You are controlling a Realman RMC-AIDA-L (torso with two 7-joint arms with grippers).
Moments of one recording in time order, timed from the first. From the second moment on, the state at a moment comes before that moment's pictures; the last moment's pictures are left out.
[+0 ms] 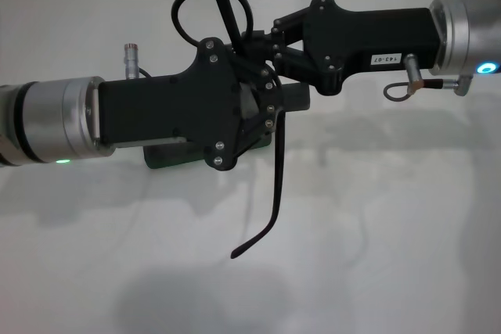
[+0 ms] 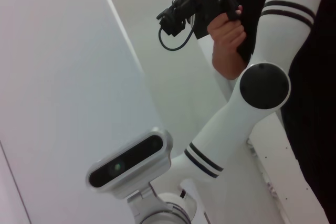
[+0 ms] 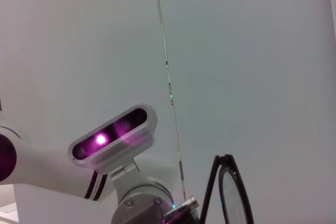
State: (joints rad) left arm -0.54 -2.09 0.99 0.63 1.50 1.86 -0.72; right arm 0.94 2.03 -0.84 -0.35 -1.71 -1.67 1.22
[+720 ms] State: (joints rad) left arm -0.50 -2.09 0.98 0.63 1.48 1.78 -0.74; right arm 0.92 2.02 -0.83 -0.36 -1.68 -1.65 1.22
